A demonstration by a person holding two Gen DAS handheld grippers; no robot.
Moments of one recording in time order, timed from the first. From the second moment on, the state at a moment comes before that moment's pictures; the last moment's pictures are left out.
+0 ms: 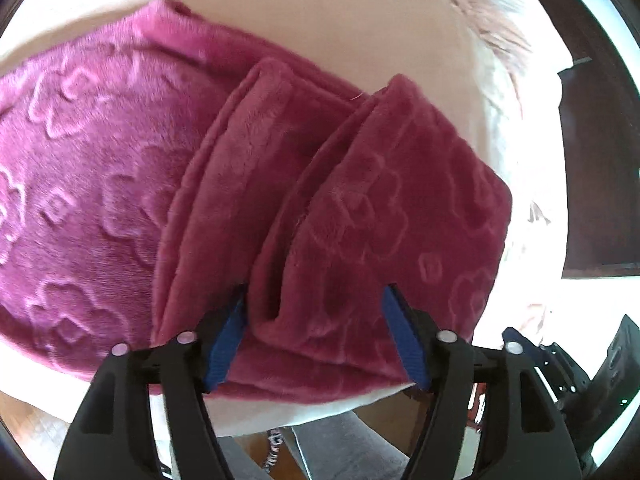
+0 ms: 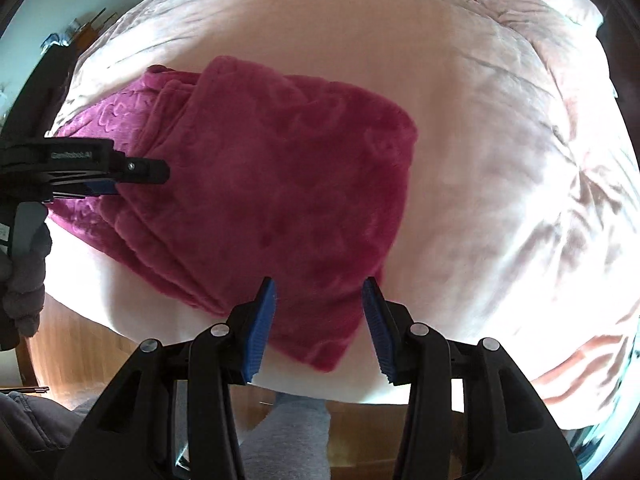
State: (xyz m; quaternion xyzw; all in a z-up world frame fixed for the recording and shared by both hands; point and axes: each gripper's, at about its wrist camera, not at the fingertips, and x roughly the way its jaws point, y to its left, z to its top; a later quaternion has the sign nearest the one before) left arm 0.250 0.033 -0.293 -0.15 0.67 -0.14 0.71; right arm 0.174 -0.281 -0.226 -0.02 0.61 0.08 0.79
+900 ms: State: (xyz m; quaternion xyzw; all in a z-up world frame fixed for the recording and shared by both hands) left arm 0.218 0.110 -0.278 -0.21 0.59 -0.06 0.77; right arm 0.277 -0.311 -0.262 0.01 0.63 0.10 0.77
